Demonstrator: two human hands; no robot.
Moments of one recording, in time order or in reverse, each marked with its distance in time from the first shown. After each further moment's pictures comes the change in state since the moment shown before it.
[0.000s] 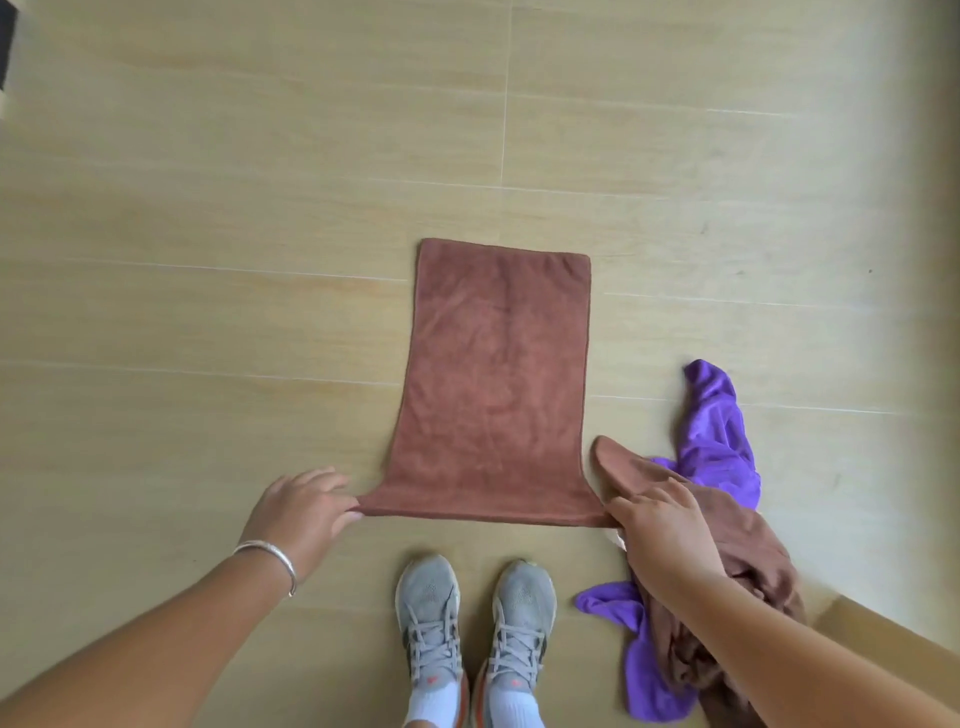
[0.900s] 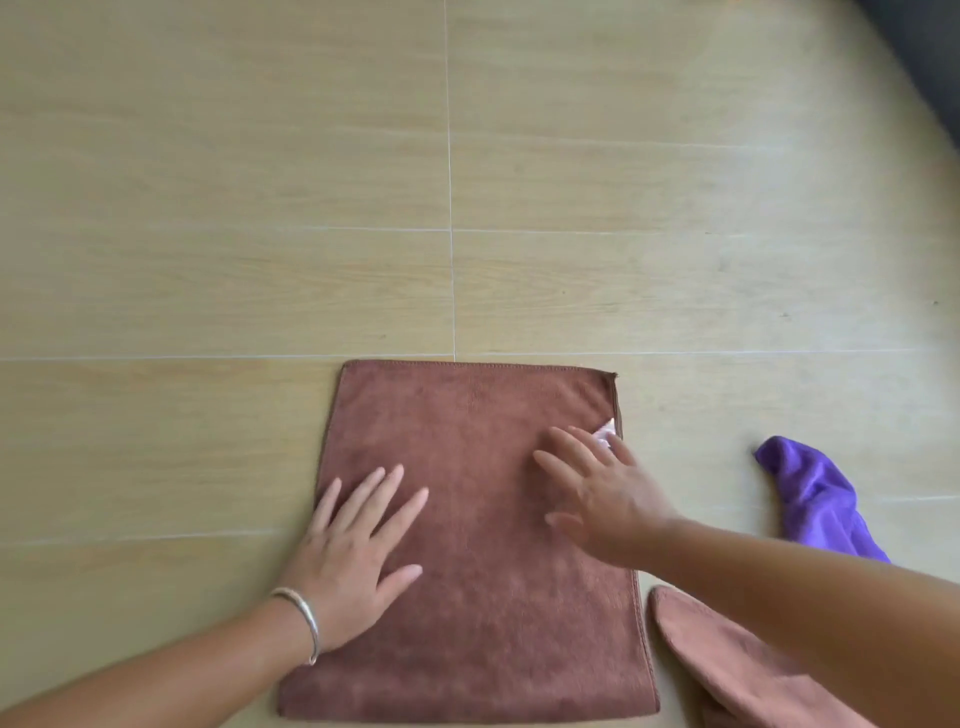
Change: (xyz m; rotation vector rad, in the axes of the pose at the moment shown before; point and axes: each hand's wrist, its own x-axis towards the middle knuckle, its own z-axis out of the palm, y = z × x) left_hand 0.279 0.015 0.161 0.241 0.323 0.337; right_hand 0.303 0.046 0.116 -0.161 0.245 -0.187
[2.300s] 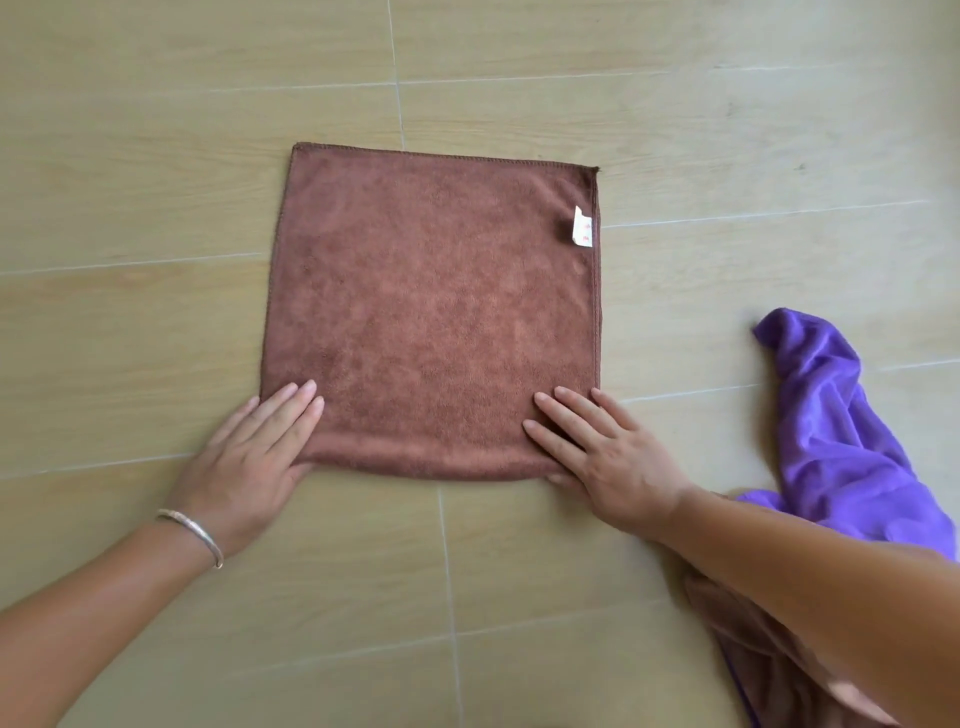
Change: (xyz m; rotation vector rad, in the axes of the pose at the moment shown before) left_hand -0.007 -0.060 0.017 0.043 0.074 0.084; right_hand -0.050 -0.012 0.071 0.010 0.270 -0.116
